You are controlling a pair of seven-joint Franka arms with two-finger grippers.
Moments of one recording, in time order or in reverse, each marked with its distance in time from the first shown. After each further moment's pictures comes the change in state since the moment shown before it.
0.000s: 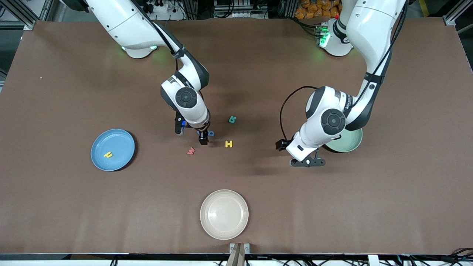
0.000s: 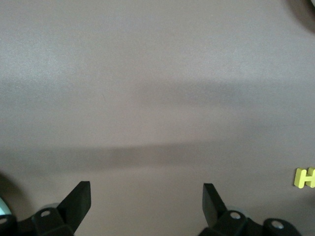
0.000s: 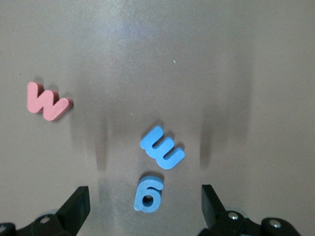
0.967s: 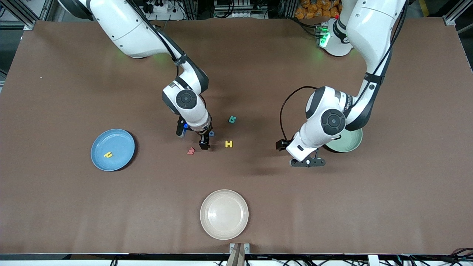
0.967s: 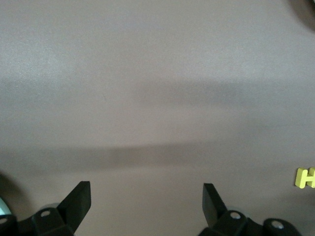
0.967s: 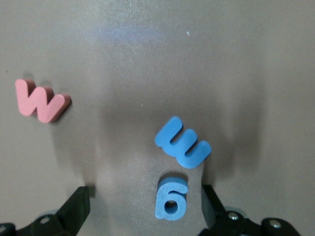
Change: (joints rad) left arm 0.000 0.002 0.000 0.000 0.000 -0.001 0.000; right arm 0.000 0.065 -0.008 0.004 -0.039 0.139 0.122
